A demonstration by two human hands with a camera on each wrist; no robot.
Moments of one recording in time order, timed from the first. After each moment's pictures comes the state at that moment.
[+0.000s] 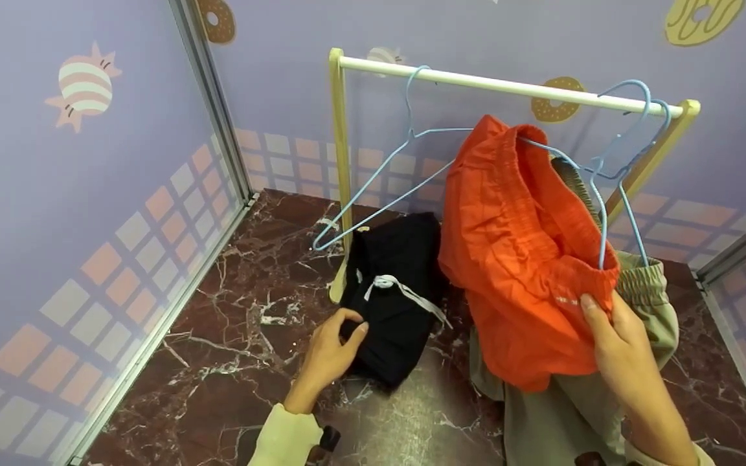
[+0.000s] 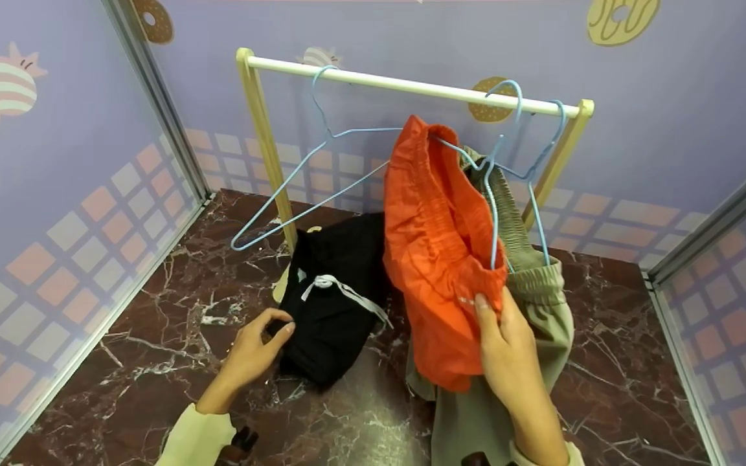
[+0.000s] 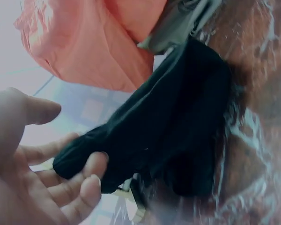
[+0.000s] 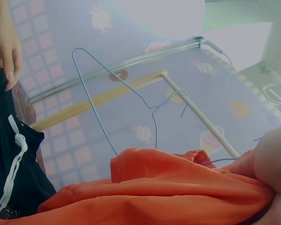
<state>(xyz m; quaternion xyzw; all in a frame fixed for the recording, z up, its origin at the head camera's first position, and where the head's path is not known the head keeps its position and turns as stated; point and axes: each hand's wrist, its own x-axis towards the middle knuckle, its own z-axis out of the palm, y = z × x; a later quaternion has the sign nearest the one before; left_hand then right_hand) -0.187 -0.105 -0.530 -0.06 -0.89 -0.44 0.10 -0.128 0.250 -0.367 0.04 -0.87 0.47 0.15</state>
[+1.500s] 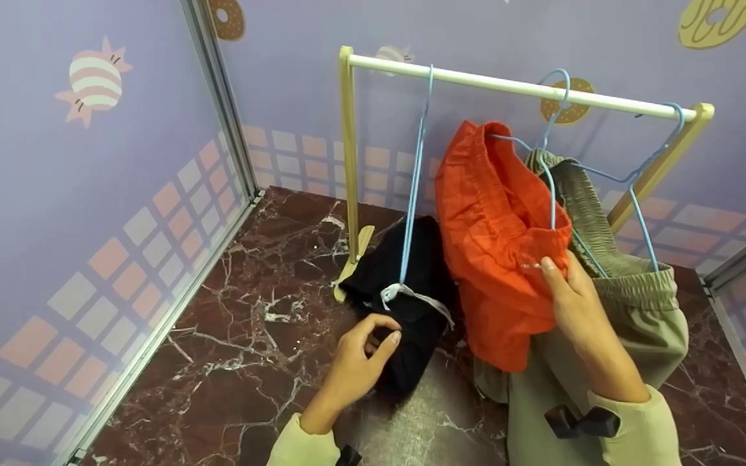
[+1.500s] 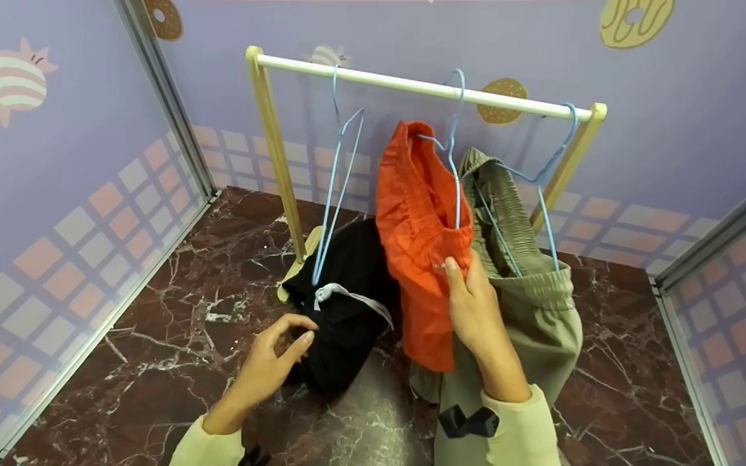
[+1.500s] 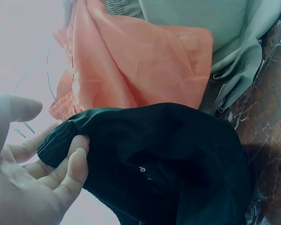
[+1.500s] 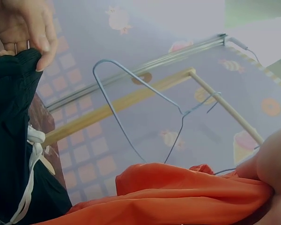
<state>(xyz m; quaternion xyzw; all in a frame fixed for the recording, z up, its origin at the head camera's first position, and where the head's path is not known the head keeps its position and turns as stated) -0.155 -0.070 -0.493 -0.16 -0.79 -0.58 0.11 -0.185 0.219 -0.362 0.04 -0.86 0.50 0.06</state>
